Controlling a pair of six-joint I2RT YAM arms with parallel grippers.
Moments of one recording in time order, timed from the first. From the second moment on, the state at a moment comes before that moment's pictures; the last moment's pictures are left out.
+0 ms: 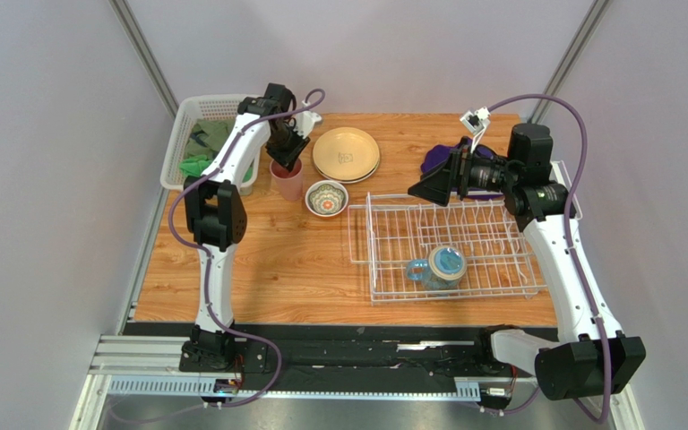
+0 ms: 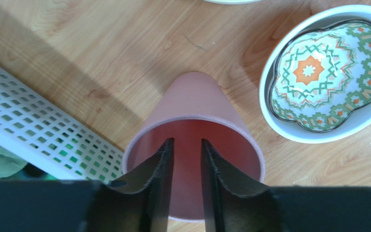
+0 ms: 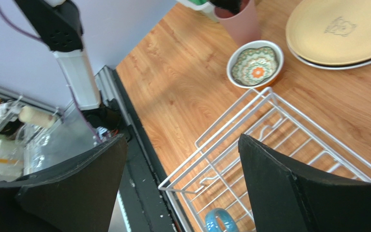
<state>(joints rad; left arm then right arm) -0.25 2.25 2.22 -1.15 0.17 0.50 0.10 1.17 1.25 -0.47 -1.04 0.20</state>
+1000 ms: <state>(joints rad) -0.25 1.89 1.99 -1.09 0.35 0.45 0.15 1.05 1.25 -1.08 -0.52 -0.45</state>
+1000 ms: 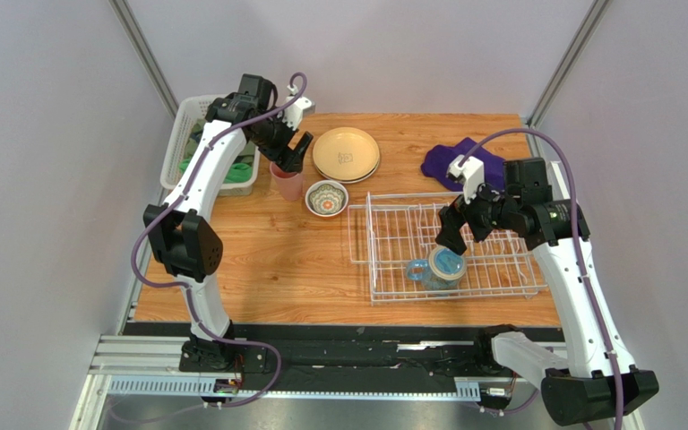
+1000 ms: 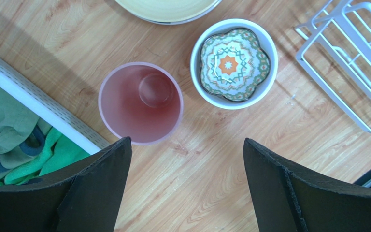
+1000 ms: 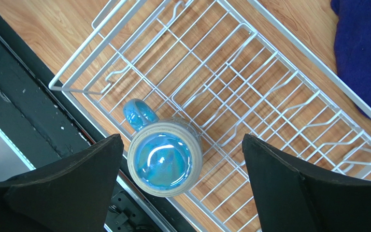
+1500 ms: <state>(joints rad) -0.25 1.72 1.80 -1.08 0.44 0.48 0.58 1.24 1.37 -1.23 -0.21 -0.68</state>
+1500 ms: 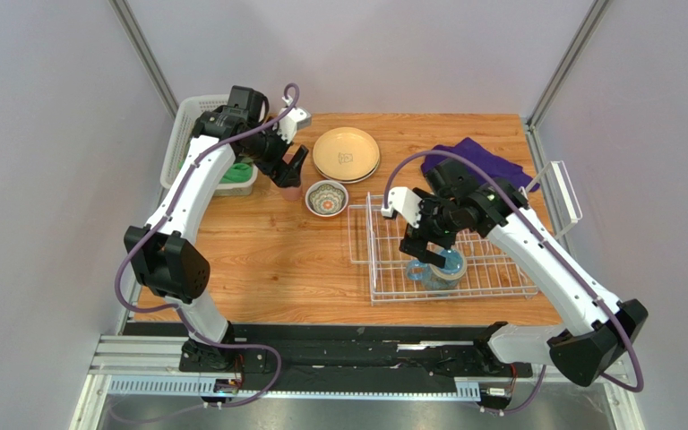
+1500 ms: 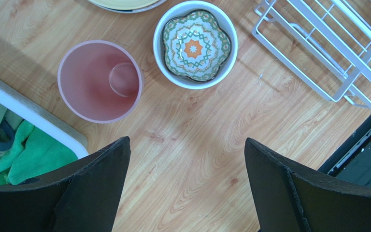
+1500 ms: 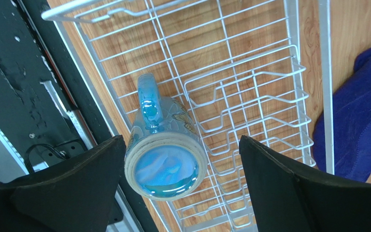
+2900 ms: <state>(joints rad) -0.25 1.63 1.61 -1.02 0.44 0.52 0.70 1.42 1.11 -0.95 -0.08 -0.69</state>
